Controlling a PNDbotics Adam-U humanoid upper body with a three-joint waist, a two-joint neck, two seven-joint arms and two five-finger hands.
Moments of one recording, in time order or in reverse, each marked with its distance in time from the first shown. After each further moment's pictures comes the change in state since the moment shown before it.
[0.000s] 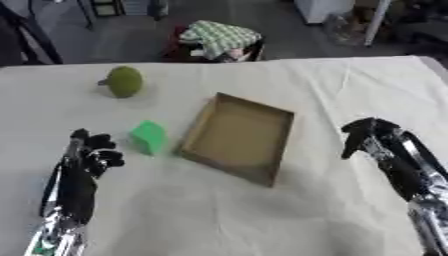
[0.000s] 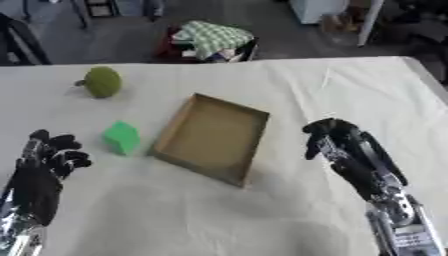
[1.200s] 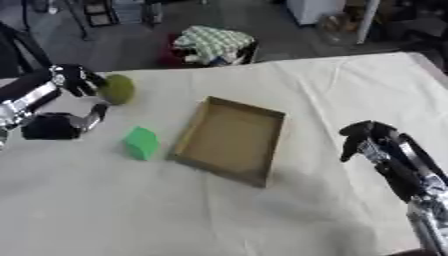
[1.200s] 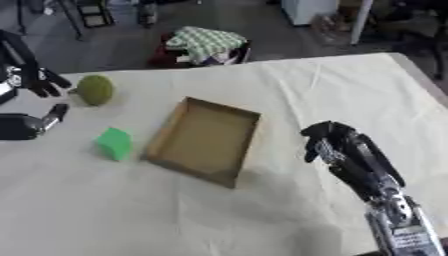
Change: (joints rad) left arm -0.513 0.614 -0.211 0.201 -0.757 -0.122 -0.632; right arm 0.018 -0.011 0.006 0.011 0.010 0.004 0.005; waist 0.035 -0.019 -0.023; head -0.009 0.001
